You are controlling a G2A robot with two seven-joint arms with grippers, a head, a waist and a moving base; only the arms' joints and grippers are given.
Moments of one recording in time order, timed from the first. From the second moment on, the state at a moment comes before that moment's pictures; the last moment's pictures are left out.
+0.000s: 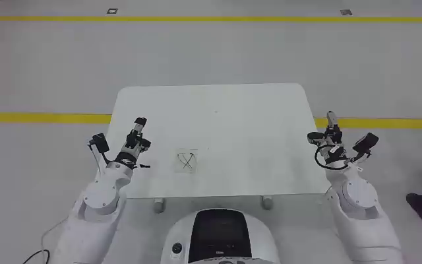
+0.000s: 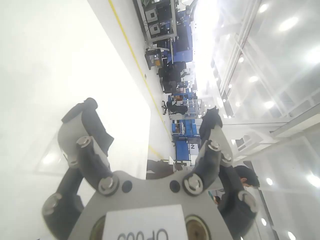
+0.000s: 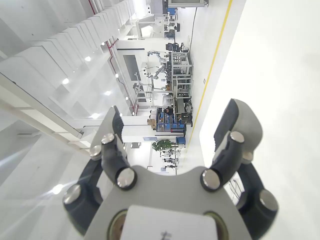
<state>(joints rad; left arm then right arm) 1.72 -1.14 -1.52 -1.84 -0.17 0.09 -0.12 -1.73 -1.15 1.60 -1.80 0.42 0.00 0.00</state>
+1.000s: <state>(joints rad) 1.55 -1.10 -1.38 -1.88 0.23 0.34 -0.62 -1.73 -1.15 1.60 -1.80 0.42 0.00 0.00</state>
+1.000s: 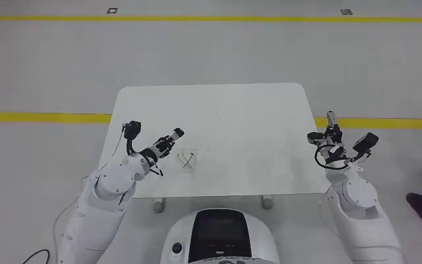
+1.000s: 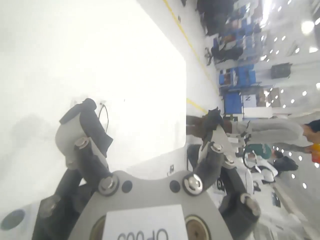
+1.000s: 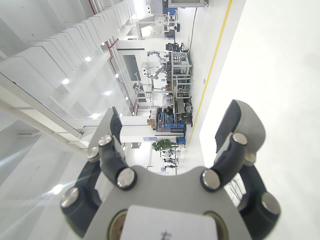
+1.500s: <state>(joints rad) 1.48 -1.11 -1.32 -1.78 0.35 0.34 -0.87 -1.73 -1.15 1.60 -1.80 0.42 0.00 0.00</state>
